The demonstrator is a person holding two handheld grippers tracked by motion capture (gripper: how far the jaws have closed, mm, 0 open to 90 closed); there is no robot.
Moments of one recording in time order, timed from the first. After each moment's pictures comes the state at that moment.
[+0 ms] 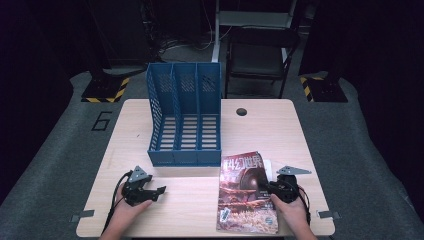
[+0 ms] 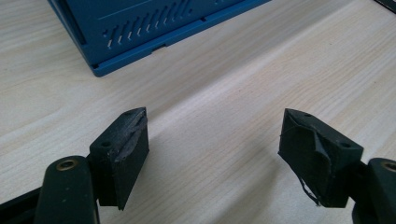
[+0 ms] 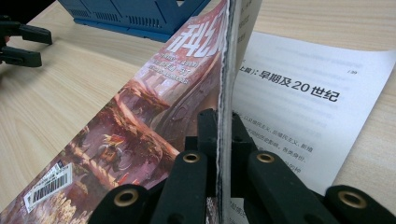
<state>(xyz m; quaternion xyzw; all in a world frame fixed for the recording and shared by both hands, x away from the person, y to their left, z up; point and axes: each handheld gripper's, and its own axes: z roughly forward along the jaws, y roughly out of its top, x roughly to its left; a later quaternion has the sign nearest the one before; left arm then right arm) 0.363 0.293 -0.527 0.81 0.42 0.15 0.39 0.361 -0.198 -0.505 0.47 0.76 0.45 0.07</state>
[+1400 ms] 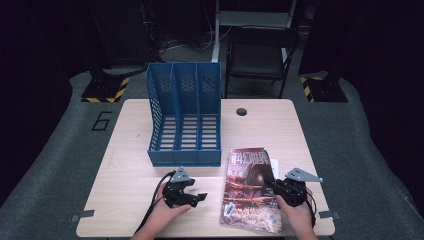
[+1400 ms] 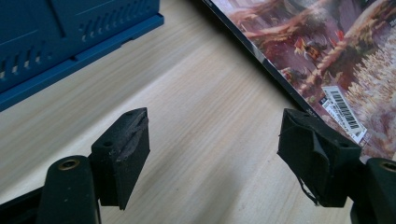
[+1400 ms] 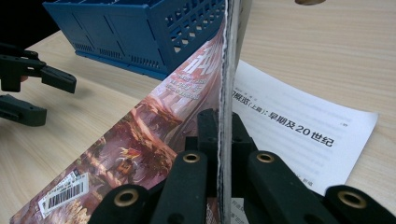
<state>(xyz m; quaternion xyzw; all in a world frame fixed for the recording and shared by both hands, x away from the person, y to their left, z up) 0.358 0.171 -0.511 0.84 0.33 0.06 0.43 0.340 -0.206 -0.485 0.44 0.73 0.49 0.16</state>
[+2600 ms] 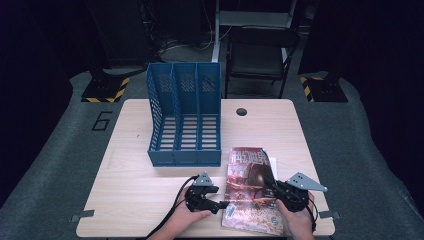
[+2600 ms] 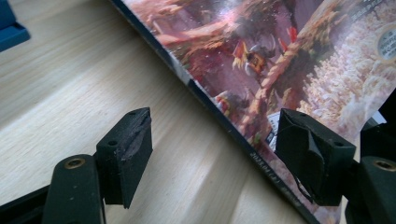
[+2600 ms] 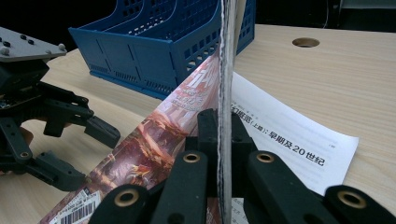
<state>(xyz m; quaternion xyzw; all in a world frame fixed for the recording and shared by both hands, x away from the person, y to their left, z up) 0.356 0.108 -0.521 0.85 0.29 -0.02 0.45 0.318 -0.199 -0.469 0.41 0.71 0.53 0.21</state>
